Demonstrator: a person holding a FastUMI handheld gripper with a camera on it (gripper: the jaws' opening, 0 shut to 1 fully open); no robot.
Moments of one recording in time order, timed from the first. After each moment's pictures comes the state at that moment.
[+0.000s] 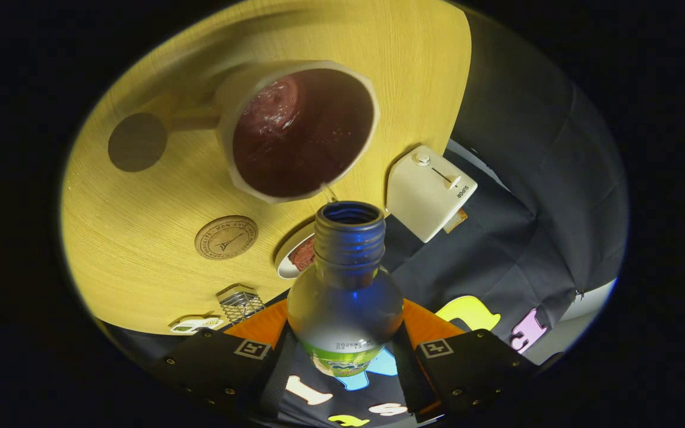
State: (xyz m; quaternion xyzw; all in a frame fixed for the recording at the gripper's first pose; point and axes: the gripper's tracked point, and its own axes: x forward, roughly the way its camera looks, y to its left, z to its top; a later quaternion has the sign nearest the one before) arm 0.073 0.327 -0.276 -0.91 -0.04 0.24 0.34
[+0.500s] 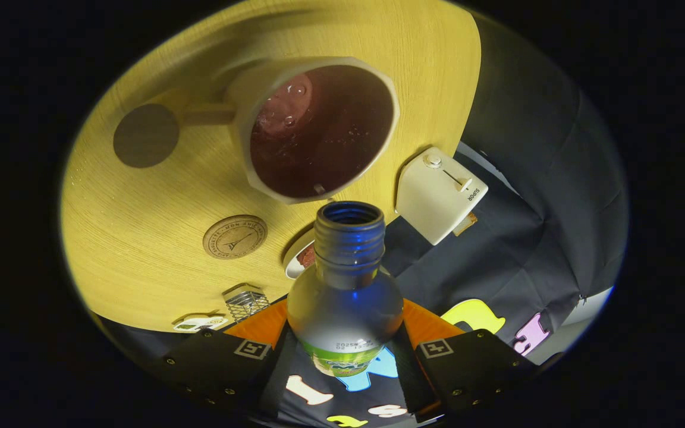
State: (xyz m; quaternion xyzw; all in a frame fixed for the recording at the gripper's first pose) arm 0.074 0.323 -0.283 -0.91 -0.02 0.25 0.33
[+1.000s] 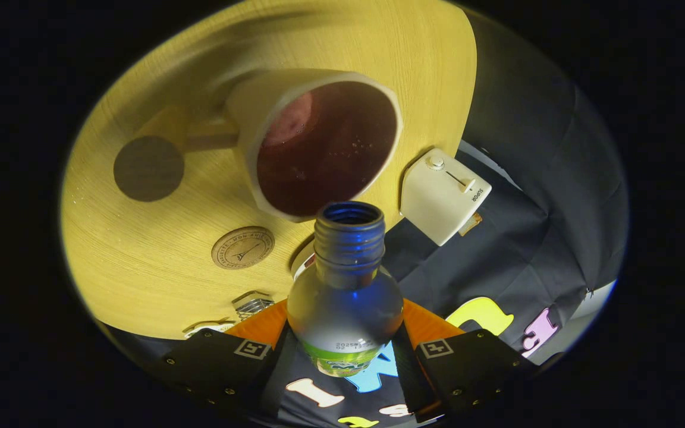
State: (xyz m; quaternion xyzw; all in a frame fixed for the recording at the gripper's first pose) arm 0.068 0.323 -0.292 -0.90 -0.01 0.26 0.35
